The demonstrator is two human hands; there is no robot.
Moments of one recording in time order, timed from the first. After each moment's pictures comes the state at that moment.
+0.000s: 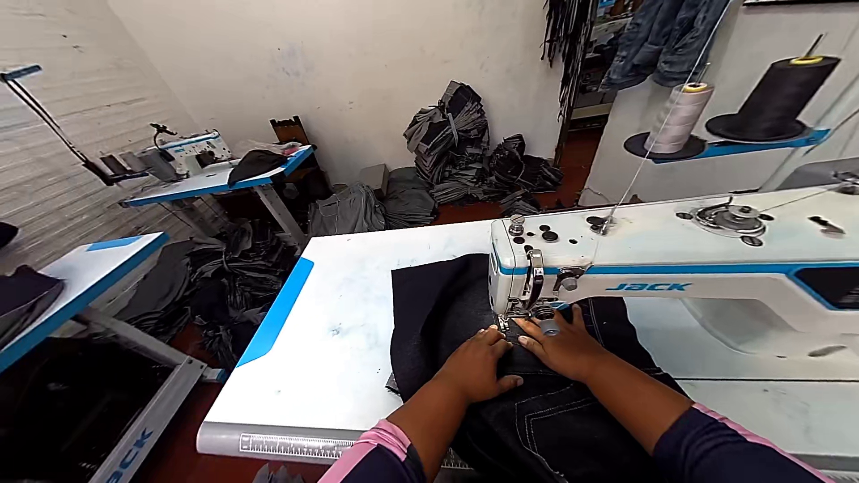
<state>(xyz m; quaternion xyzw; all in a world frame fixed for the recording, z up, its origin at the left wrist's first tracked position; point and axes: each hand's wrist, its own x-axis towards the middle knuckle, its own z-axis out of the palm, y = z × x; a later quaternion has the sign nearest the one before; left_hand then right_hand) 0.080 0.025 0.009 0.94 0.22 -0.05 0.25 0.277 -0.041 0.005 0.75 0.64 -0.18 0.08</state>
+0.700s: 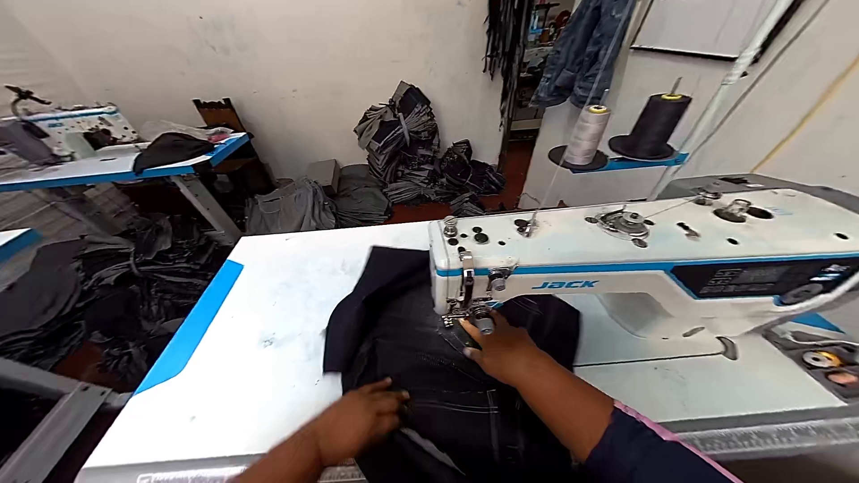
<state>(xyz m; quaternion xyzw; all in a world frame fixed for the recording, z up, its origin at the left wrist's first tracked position) -0.042 0.031 -0.027 0.98 -0.02 0.14 0.11 0.248 -0.049 0.042 0.77 0.58 -0.25 0.11</state>
